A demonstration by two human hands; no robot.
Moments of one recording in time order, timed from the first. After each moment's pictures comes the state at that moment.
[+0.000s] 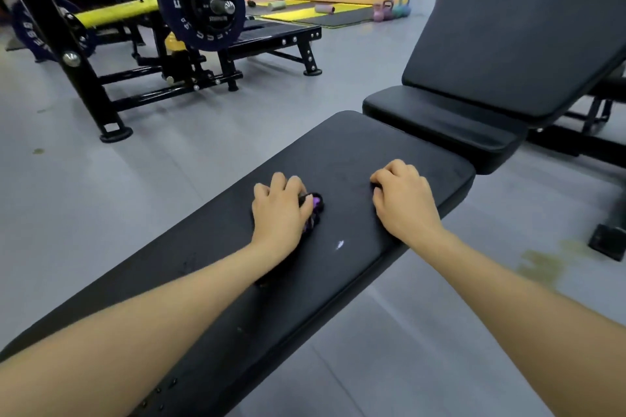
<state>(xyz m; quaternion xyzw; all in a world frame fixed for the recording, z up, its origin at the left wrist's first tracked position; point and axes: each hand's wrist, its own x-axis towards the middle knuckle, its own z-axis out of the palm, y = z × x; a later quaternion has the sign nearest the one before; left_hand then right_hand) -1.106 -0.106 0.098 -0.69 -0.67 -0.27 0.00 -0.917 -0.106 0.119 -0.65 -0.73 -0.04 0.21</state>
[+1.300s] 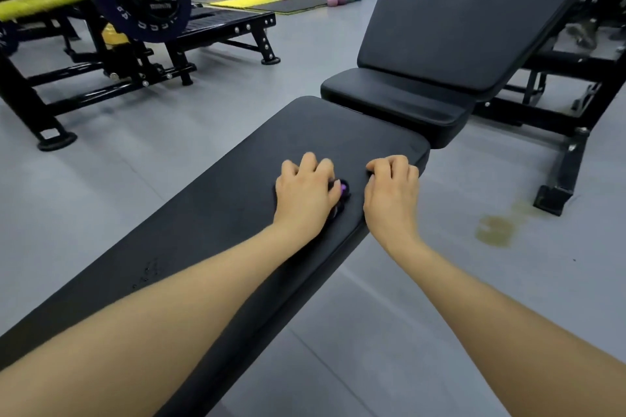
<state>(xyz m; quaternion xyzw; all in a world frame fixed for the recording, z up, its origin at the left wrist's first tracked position) -1.034 -0.110 0.106 -0.78 -0.57 -0.25 0.01 -0.904 -0.126 0.080 -0.68 -0.61 -0.09 0.40</state>
